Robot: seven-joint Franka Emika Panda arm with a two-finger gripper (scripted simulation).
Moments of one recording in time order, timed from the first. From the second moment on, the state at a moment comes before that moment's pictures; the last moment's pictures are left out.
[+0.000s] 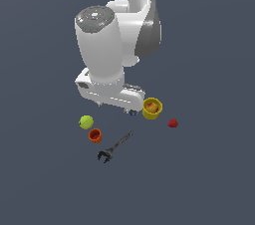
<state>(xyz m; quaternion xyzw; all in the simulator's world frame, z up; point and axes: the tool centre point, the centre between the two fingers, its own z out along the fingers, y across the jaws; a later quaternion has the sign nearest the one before) 0.048 -0.048 0.231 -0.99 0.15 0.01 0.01</state>
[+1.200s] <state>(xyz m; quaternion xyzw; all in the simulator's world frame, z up) 0.076 -0.144 0.089 -0.94 0.35 0.00 0.00</state>
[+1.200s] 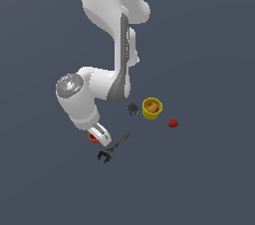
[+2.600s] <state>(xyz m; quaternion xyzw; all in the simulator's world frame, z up) 0.076 -0.144 0.038 -0.94 0.35 0.00 0.00</state>
